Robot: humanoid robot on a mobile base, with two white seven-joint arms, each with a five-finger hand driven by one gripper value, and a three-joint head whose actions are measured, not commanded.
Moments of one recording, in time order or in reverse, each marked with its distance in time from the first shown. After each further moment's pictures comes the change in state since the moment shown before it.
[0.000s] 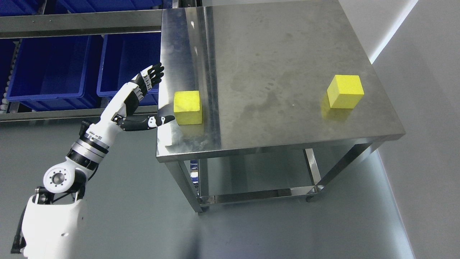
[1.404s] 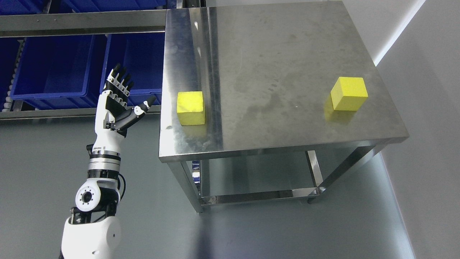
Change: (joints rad) left arm 0.121 -0.234 0.071 -0.045 0.122 0.028 0.468; right arm 0.000 0.000 0.000 0.000 0.000 0.000 0.000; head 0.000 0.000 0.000
